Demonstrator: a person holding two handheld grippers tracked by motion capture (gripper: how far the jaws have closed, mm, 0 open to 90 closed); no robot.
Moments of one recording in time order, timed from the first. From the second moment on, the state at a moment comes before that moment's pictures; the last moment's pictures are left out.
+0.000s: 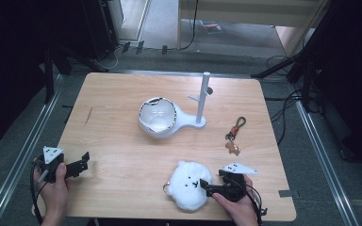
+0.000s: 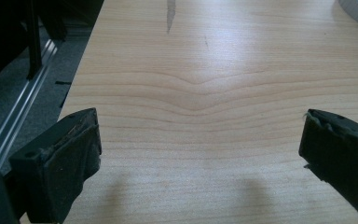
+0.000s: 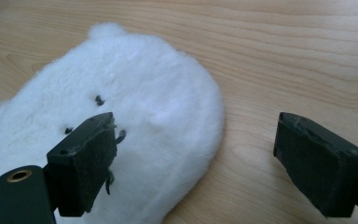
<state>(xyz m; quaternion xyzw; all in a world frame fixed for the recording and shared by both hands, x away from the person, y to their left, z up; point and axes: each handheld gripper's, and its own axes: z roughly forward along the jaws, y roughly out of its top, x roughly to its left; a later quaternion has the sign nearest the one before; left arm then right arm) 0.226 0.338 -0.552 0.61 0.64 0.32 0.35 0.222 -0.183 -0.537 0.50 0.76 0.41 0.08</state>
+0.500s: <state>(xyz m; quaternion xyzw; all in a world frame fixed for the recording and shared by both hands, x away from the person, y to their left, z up) 0.226 0.337 -0.552 0.61 0.64 0.32 0.35 0.221 -0.167 -0.544 0.46 0.79 0.39 0.09</state>
